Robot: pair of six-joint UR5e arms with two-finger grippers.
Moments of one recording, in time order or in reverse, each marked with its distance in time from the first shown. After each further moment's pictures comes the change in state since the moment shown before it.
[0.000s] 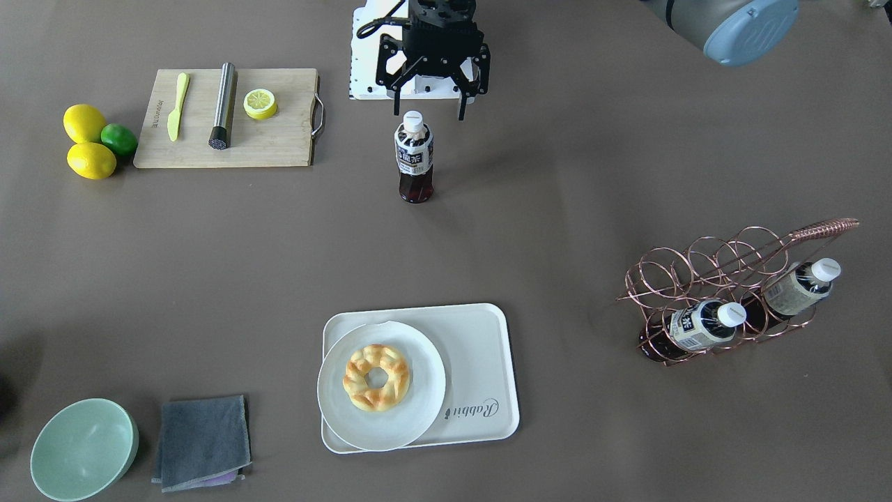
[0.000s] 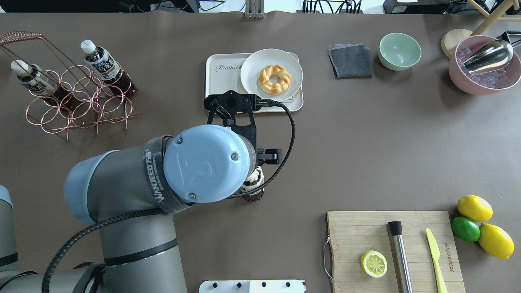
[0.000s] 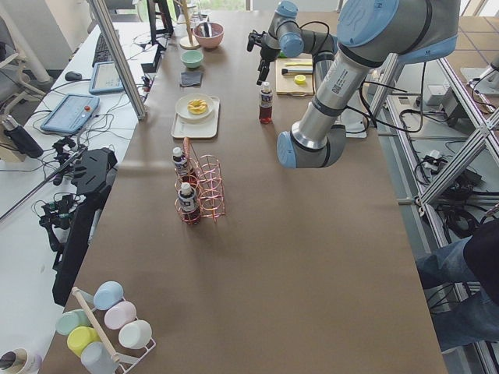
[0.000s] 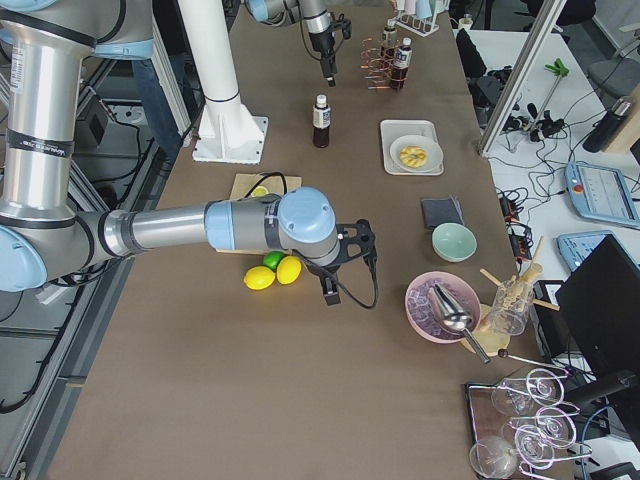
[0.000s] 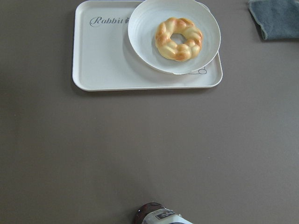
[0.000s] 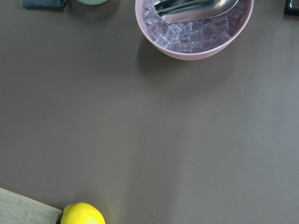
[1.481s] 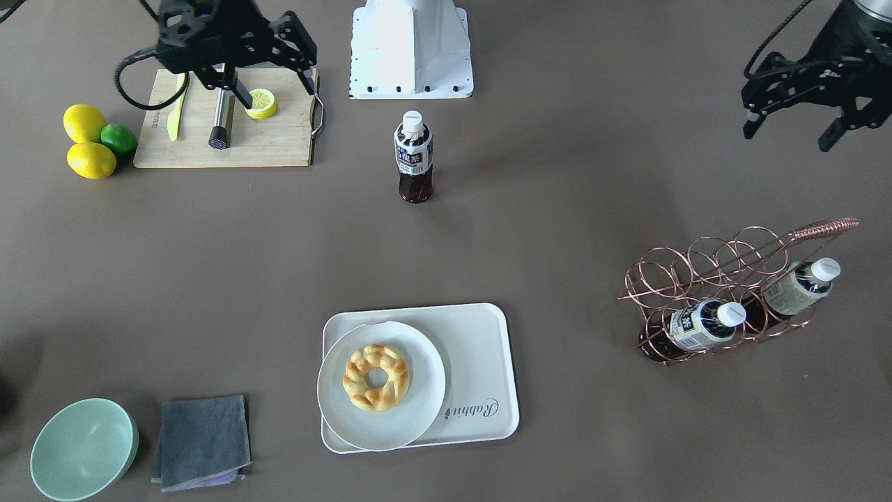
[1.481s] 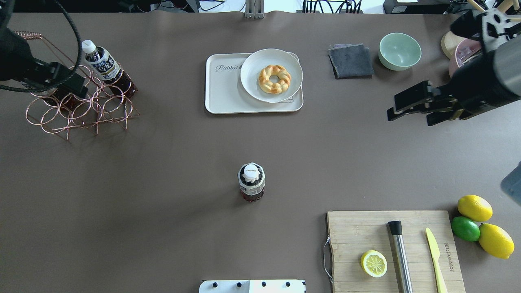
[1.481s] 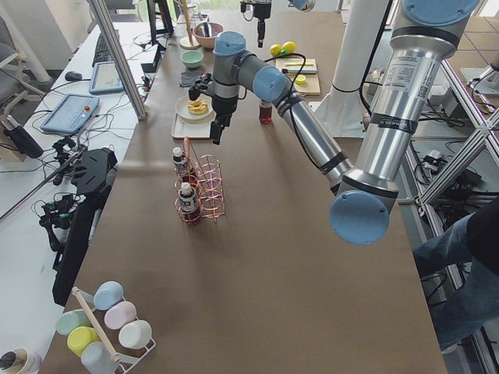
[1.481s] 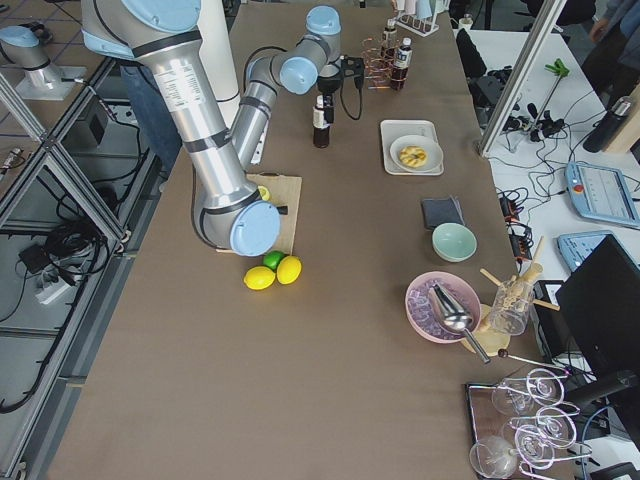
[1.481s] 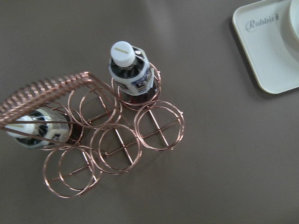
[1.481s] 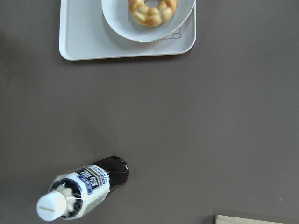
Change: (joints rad) left arm -0.773 0.575 -0.155 -0.005 -0.601 0.922; right arm -0.985 0.707 0.280 -0.164 -0.468 1.332
